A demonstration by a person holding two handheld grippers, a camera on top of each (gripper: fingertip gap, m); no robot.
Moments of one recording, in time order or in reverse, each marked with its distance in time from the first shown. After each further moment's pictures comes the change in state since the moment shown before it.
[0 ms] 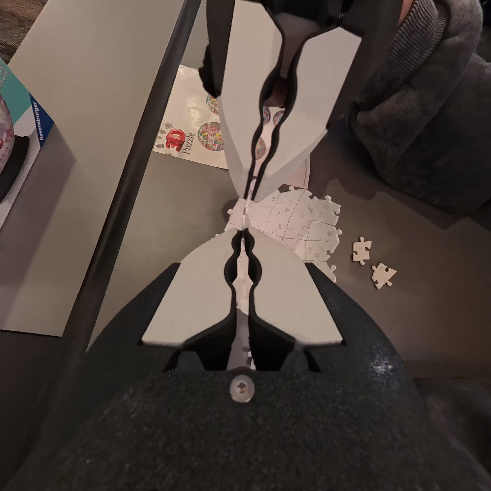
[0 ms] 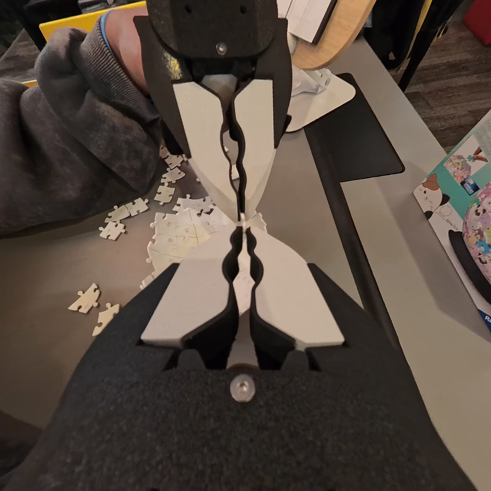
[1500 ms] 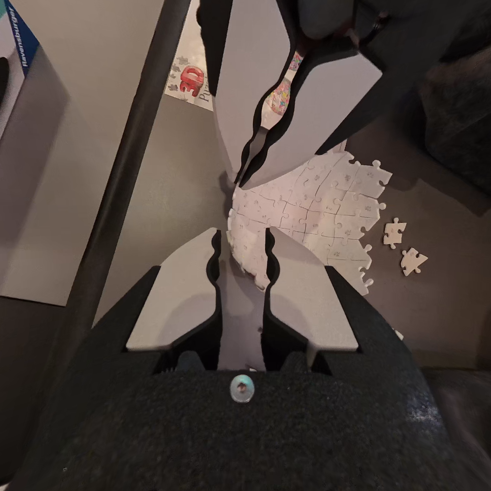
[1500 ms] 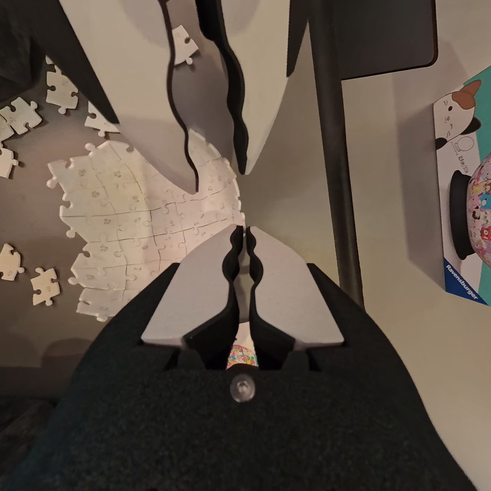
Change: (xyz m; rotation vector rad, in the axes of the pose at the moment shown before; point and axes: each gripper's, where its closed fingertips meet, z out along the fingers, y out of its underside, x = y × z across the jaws) left arm -0.024 0.032 0.013 -0.151 -0.037 -0.056; right arm 0.030 0.047 0.026 -0.510 0.128 -0.046
